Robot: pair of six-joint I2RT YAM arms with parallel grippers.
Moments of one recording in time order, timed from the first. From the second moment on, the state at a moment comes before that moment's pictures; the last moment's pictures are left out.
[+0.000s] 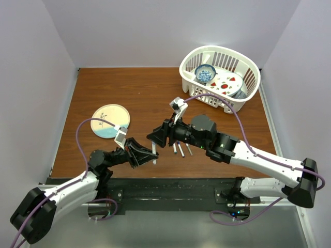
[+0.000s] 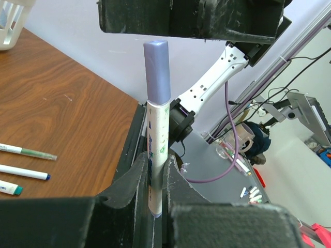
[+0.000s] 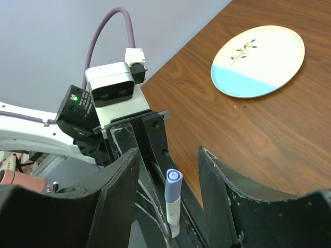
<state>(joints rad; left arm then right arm) -0.63 0.79 0.05 1.10 0.69 -0.88 1.07 1.14 0.98 0.03 -0.05 0.54</state>
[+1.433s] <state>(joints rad) -0.64 0.95 0.18 0.79 0.73 -0.69 1.08 1.09 0.65 0.29 0.04 0.56</state>
